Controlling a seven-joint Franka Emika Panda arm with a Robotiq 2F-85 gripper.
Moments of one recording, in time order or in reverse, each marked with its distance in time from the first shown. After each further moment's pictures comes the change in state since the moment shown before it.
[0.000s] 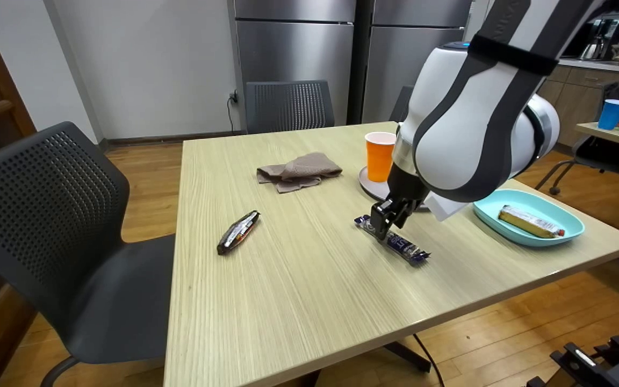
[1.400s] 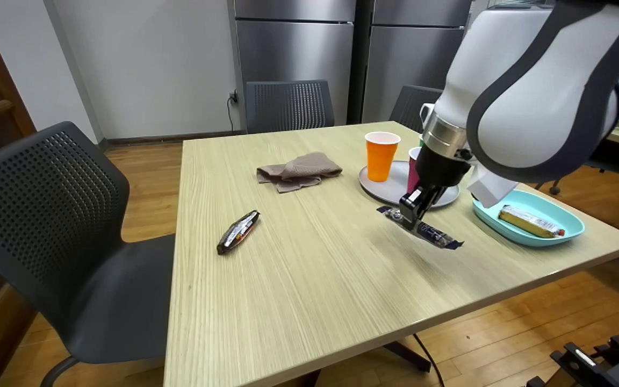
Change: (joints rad) arm -0.070 -0.180 0.010 -0.166 -0.135 -0.001 -0.009
